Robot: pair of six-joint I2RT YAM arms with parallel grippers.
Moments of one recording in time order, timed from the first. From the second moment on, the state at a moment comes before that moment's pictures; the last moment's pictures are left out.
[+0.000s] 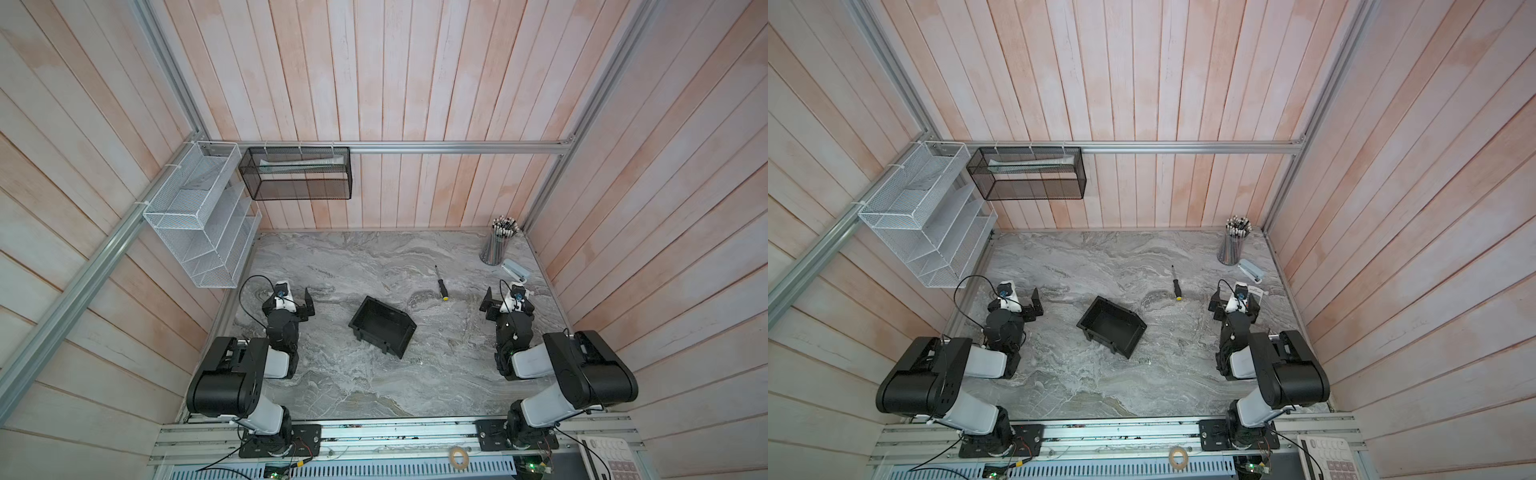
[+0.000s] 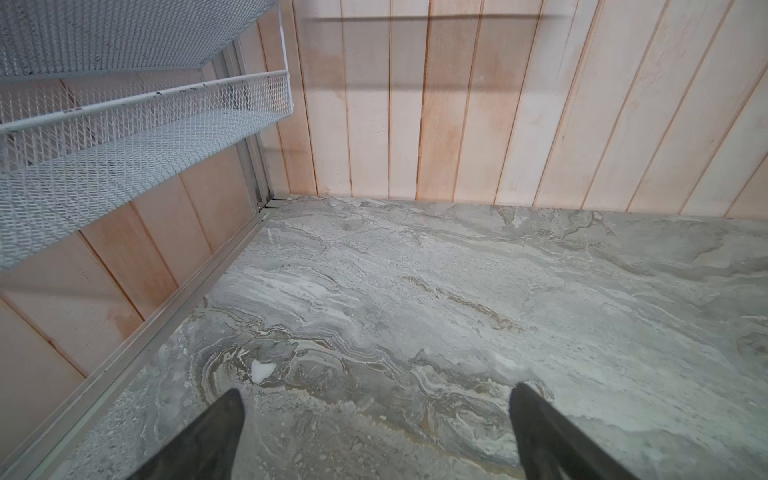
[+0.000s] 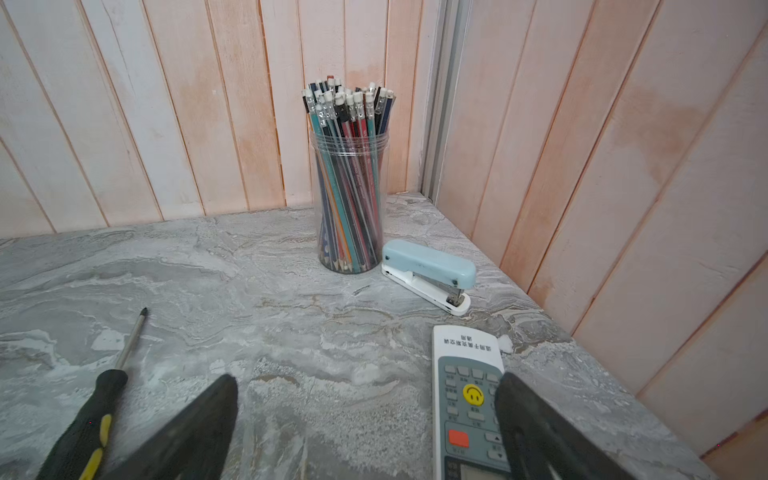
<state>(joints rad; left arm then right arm) -0.04 1.56 0.25 1.16 -0.19 0.00 0.10 1.56 0.19 1.28 0.33 0.03</state>
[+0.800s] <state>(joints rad) -0.03 1.56 0.26 1.15 -0.17 -0.01 0.10 1.56 0.19 1.28 0.33 0.03</state>
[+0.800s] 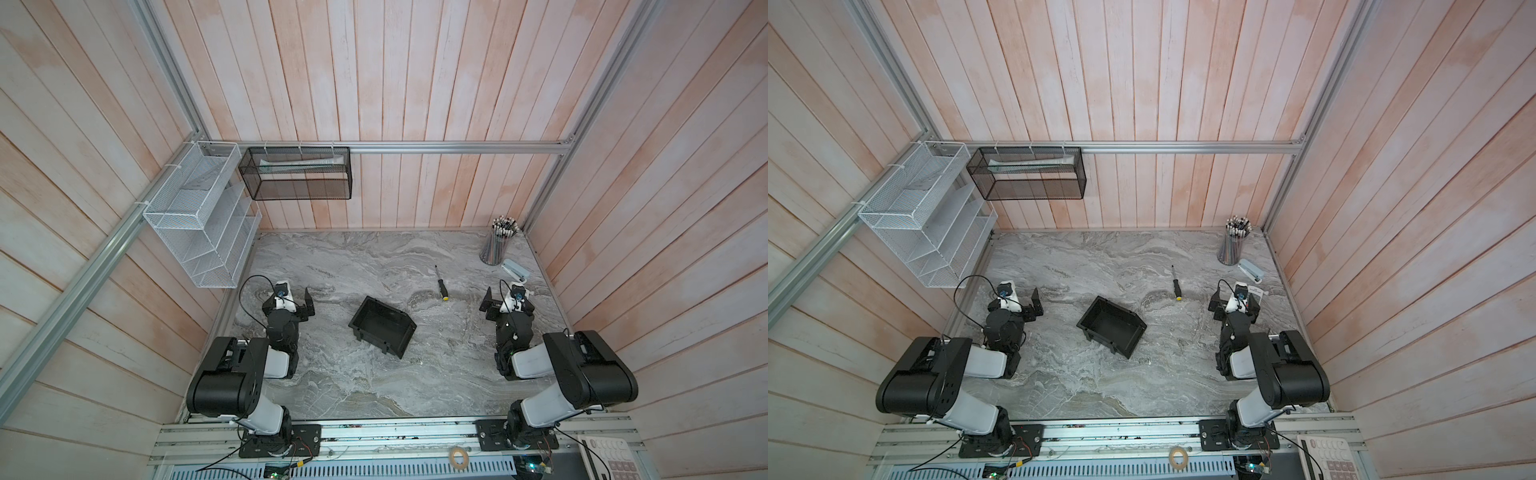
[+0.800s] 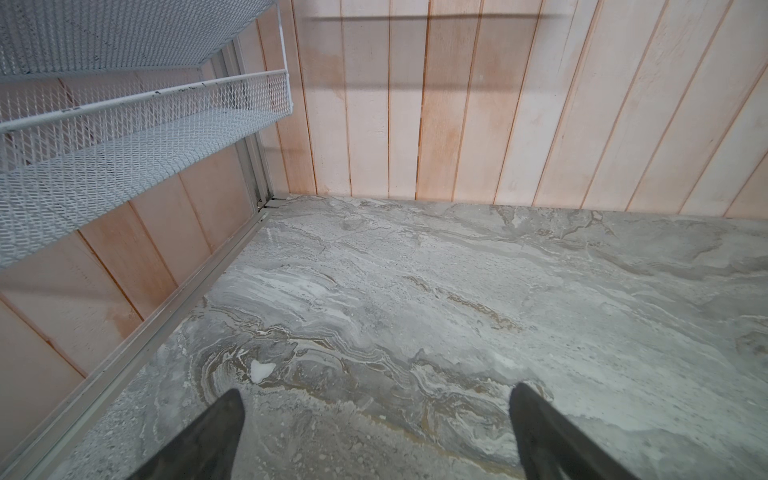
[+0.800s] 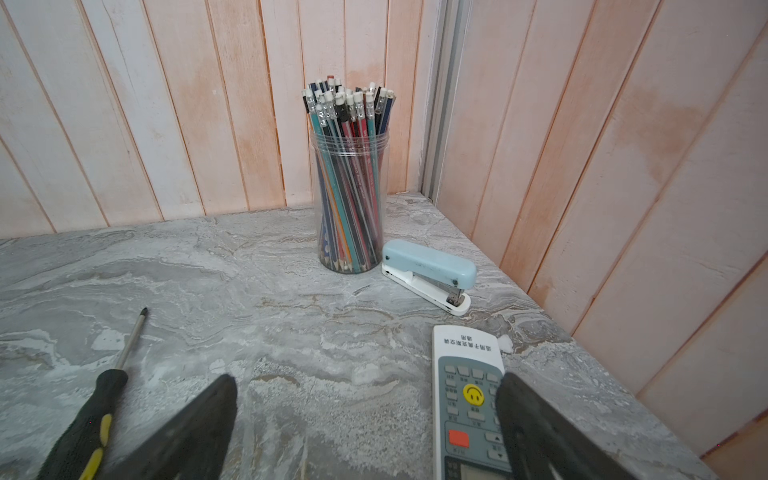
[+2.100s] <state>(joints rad) -0.78 1.18 0.65 0.30 -0.44 -0.07 0.18 1.32 0.69 0.35 0.26 0.29</state>
